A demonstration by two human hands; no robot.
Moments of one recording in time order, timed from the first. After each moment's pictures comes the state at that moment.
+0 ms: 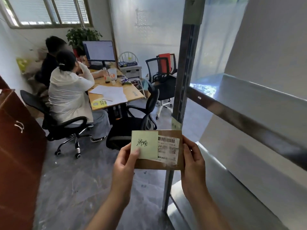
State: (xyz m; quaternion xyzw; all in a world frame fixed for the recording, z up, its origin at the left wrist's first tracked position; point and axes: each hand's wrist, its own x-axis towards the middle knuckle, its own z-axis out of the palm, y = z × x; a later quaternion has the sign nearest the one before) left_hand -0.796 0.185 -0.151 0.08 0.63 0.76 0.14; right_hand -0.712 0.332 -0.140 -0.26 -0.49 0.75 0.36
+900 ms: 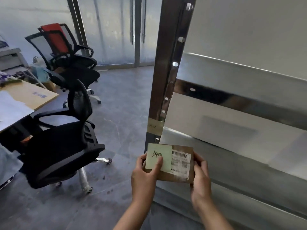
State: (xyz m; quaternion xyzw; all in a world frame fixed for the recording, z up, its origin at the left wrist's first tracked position) left_hand -0.902 0.264 -0.218 0.28 0.66 0.57 0.40; right_hand -0.765 0.311 -0.214 -0.57 -0.32 0.54 0.53
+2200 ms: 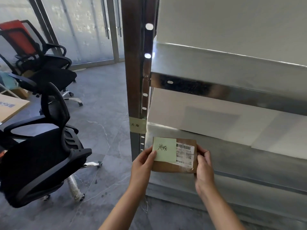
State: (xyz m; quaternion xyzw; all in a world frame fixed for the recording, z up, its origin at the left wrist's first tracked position) left_hand -0.893 0.305 -0.232 0.27 0.57 0.55 0.55; right_hand -0.720 0.338 -0.228 -0.60 -0.28 0.49 0.56
